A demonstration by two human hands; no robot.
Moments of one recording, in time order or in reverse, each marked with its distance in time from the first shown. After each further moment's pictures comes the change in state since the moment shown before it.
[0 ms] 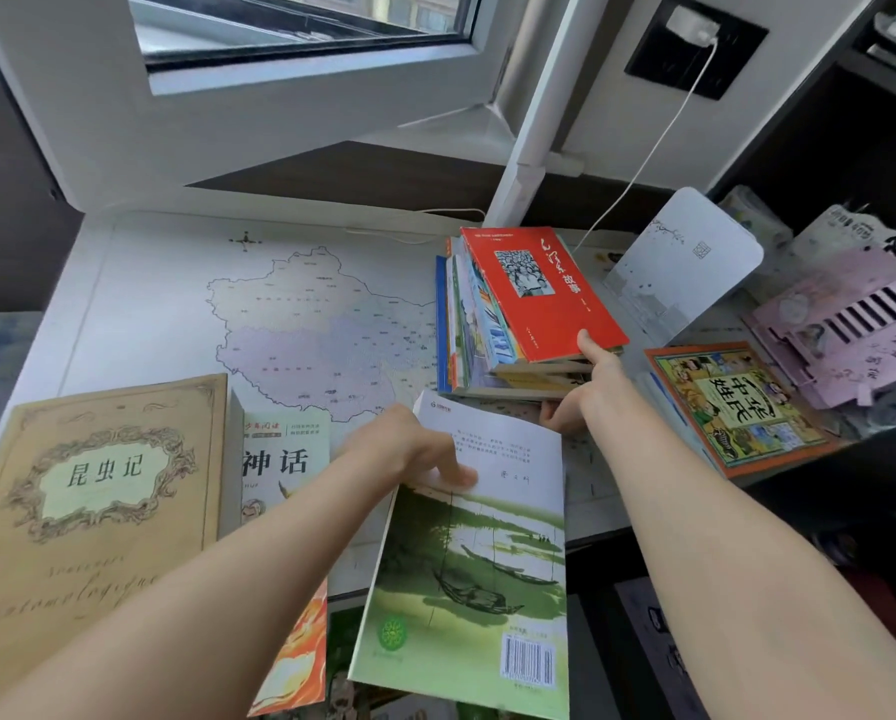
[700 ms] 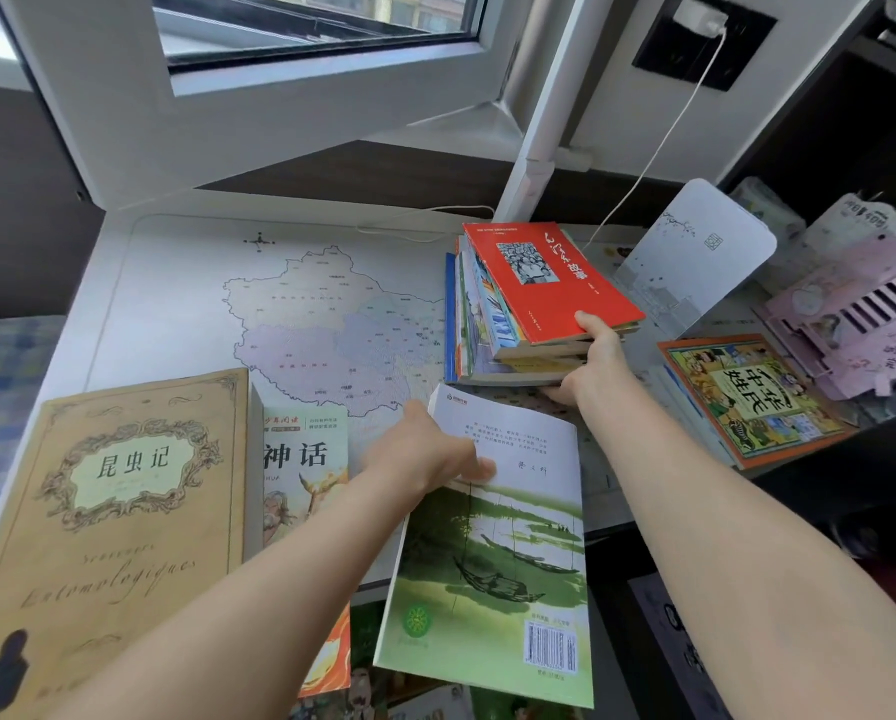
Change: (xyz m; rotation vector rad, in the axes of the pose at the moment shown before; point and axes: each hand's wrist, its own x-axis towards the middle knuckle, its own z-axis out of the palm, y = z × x) left_hand -0.018 -0.006 0.012 -0.099 0.119 0.079; right_hand -0.009 0.013 0.018 0.032 -0.130 -0.241
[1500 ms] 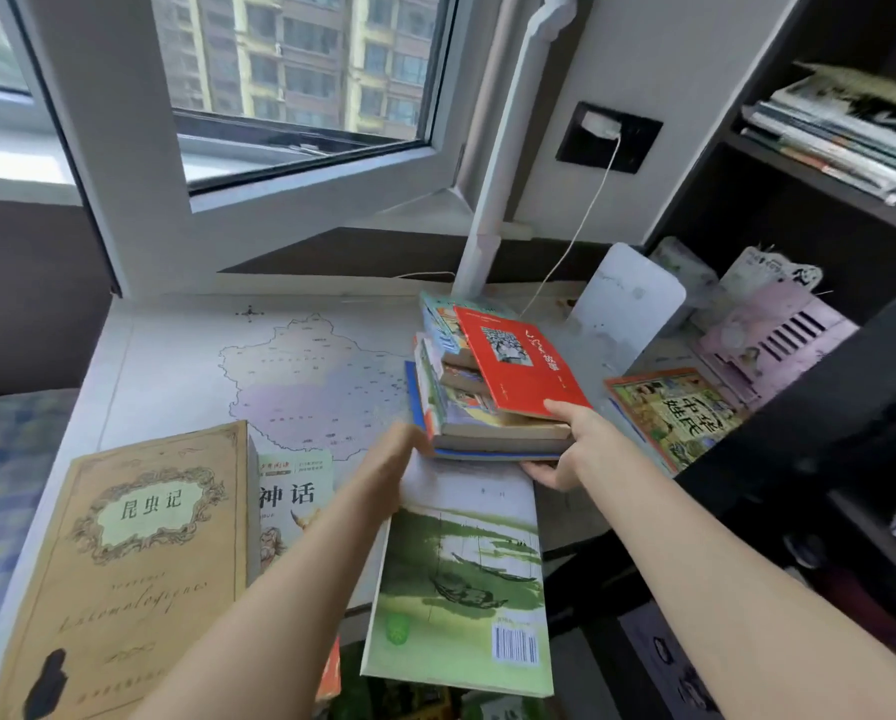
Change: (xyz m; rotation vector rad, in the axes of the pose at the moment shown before) left_hand -0.023 0.021 -0.016 -0.694 -0.023 -0.021; right_hand -0.087 -0.005 -0.049 -0.014 0.093 0.208
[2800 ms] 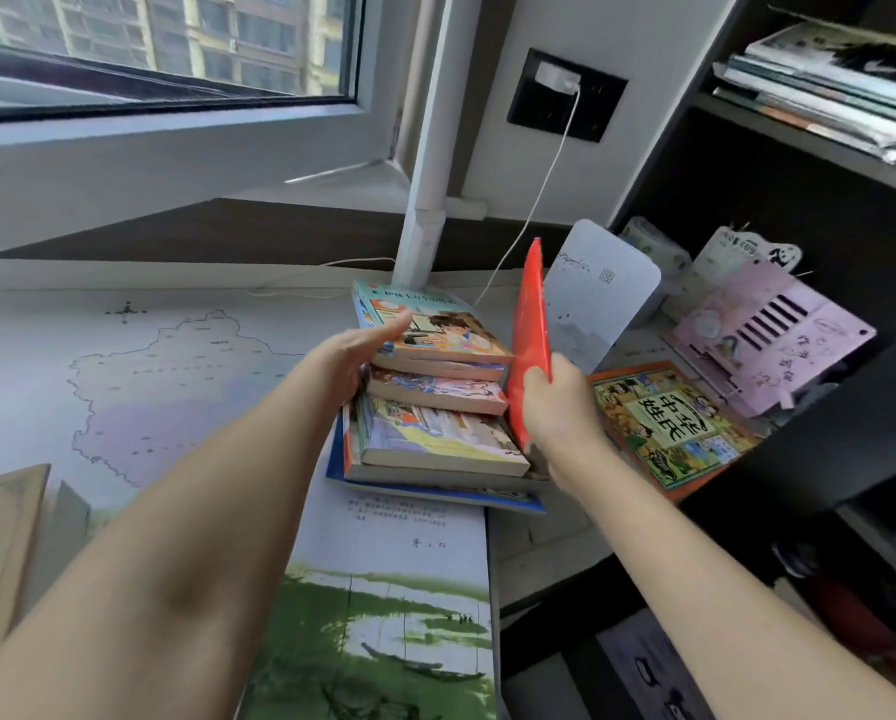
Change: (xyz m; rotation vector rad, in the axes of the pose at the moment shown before) left_hand 0.115 0.089 0.046 0.244 -0.136 0.038; right_hand 0.054 -0.029 -0.004 -0.797 0.015 -1.078
